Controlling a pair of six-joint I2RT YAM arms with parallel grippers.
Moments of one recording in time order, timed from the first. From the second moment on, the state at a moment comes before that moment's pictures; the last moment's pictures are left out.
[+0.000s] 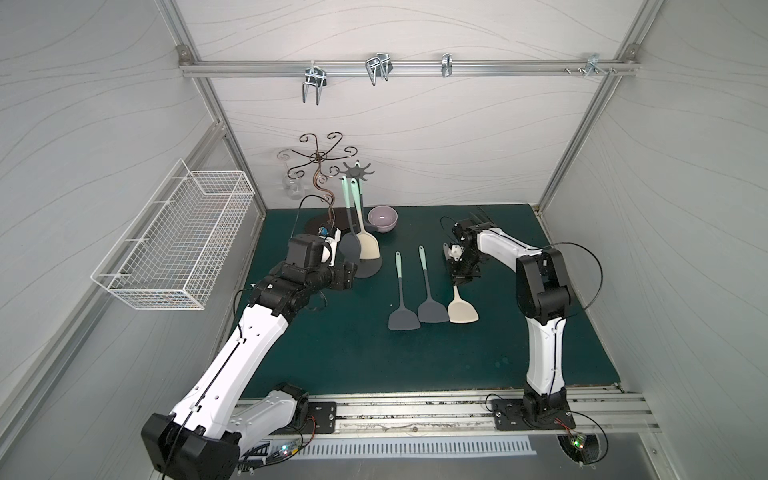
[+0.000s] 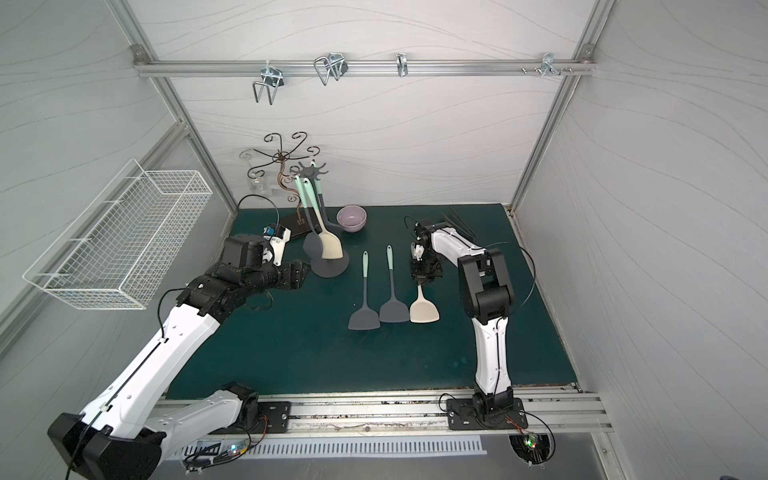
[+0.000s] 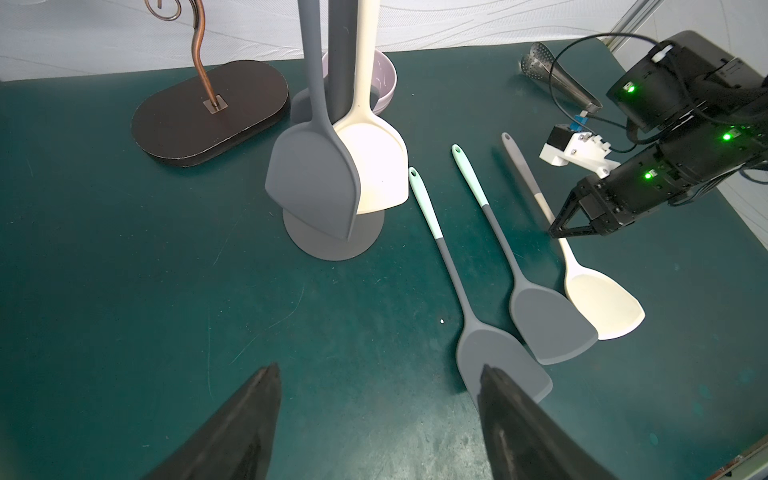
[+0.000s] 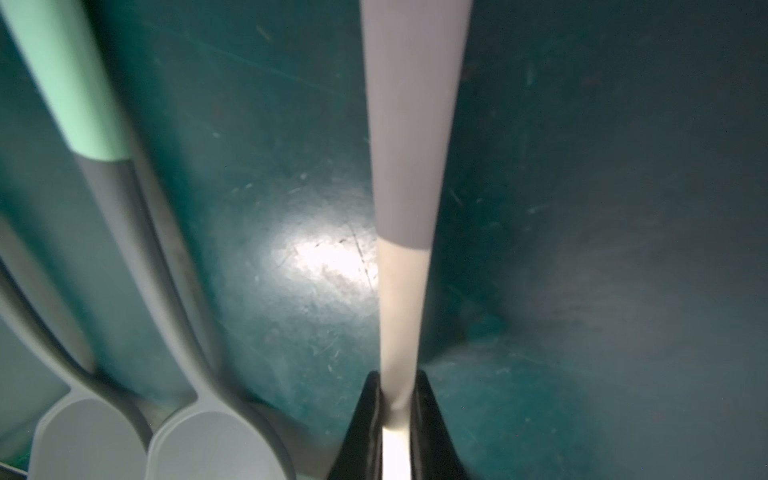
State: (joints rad) left arm -0.33 1.06 1.09 -0.72 0.06 -0.15; right arm 0.36 2.14 1.64 -1.03 -0.22 0.18
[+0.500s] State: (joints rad) left arm -0.33 1.06 1.08 -0.72 0.06 -0.15; right arm 0.36 2.15 1.64 -1.03 -0.23 0.19
